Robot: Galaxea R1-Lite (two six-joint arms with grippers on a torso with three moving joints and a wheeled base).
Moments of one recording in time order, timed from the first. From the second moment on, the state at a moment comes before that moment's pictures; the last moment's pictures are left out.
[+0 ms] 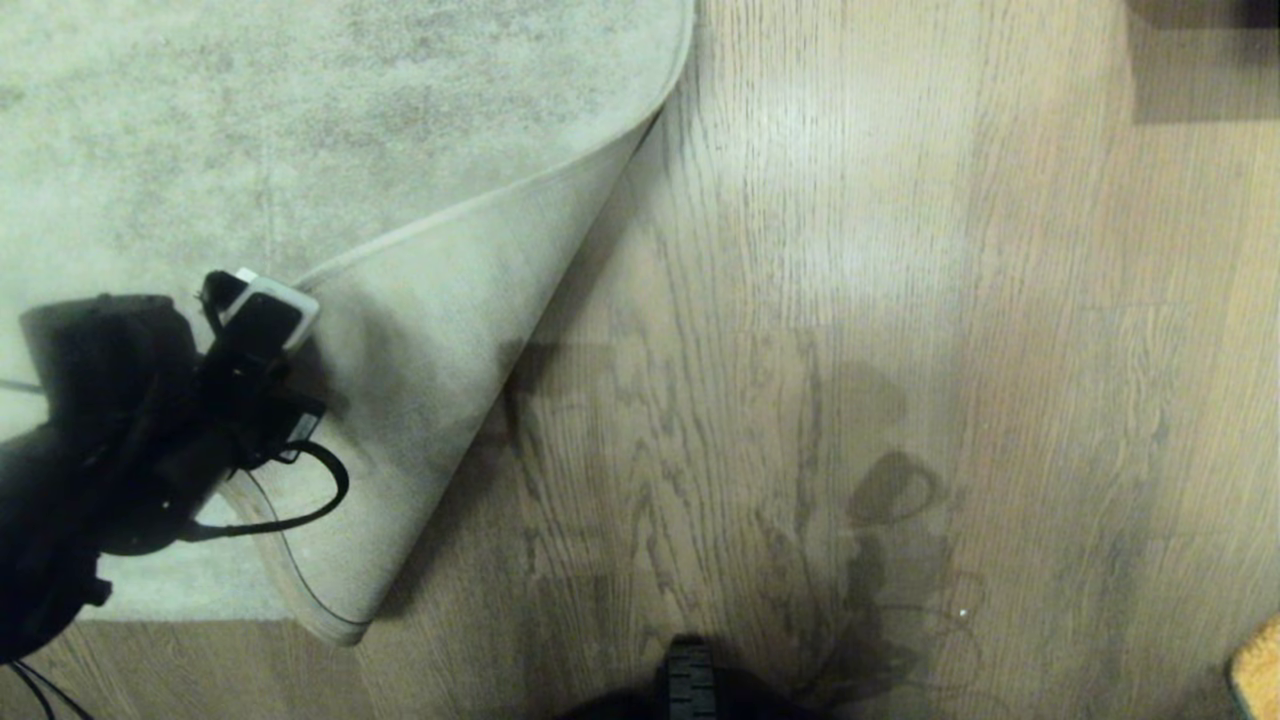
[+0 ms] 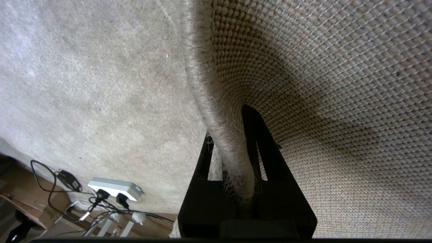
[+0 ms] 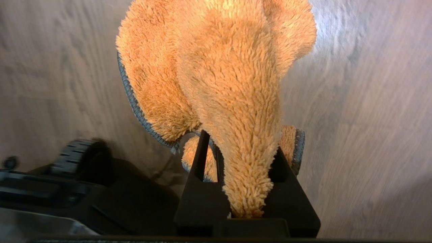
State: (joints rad) left arm -0.11 1.57 -0.60 -0.76 0.44 0.57; right arm 0.01 0.11 -0.09 -0.01 0.09 -0.10
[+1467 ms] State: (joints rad) left arm -0.12 1.65 -0.65 -0.76 0.50 0.57; right arm 0.14 1.19 -0.29 -0.65 0.35 -0.10
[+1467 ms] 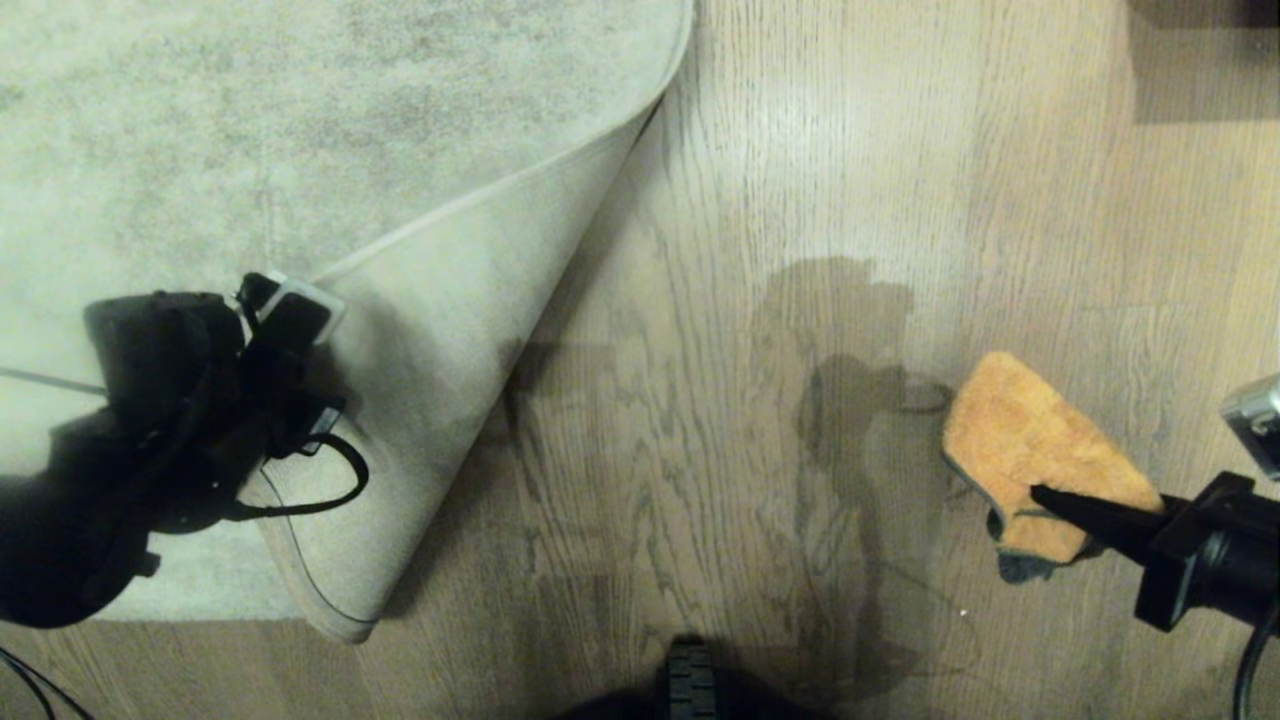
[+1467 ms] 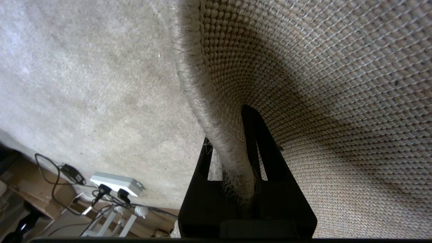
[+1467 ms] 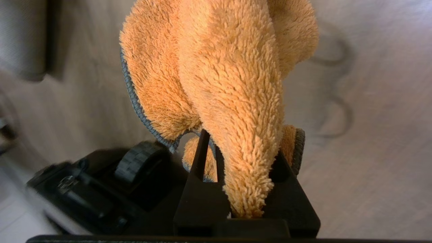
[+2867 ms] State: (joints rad) left arm -0.12 1.65 -0.64 -0.76 0.53 0.57; right arm 0.28 1.55 -0.48 -0.85 0.31 -0.10
